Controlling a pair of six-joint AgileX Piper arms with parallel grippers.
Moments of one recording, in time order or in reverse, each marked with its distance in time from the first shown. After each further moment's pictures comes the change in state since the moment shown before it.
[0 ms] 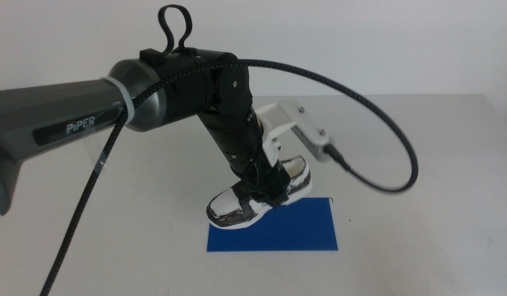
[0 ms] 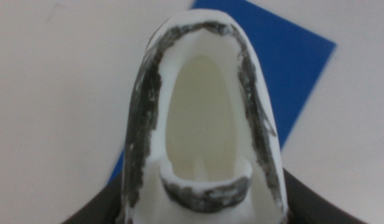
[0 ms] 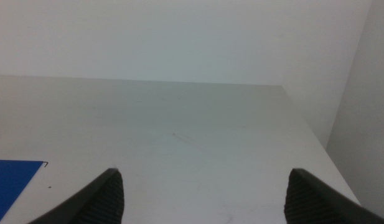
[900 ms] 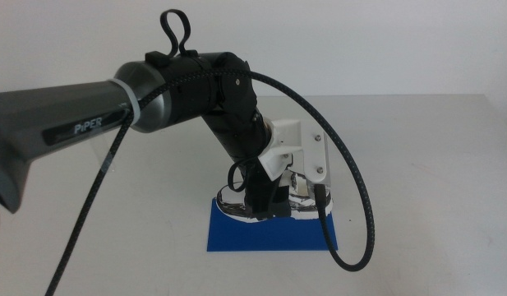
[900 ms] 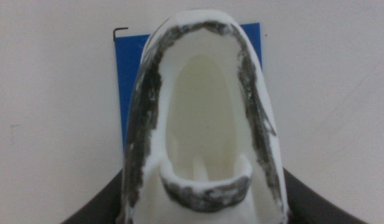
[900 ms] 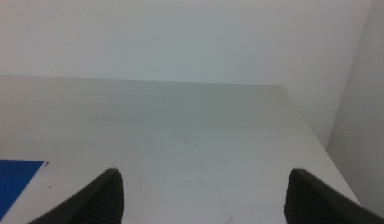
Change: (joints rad) left arm -0.001 0.018 -0.009 -0.134 0.024 0.609; right arm 0.000 0.000 0.000 0.000 0.000 0.000
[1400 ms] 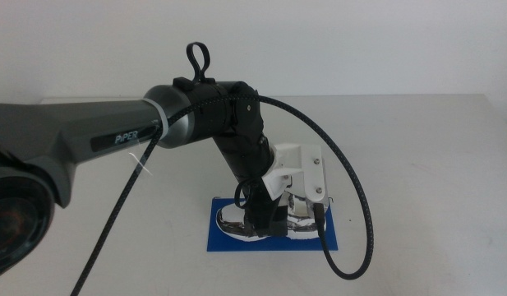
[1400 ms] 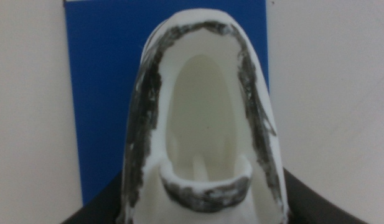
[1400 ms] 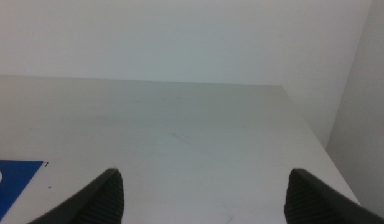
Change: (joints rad) left arm 0.000 0.106 0.000 -0.003 -0.016 0.000; right arm 0.000 0.000 0.000 0.000 0.000 0.000
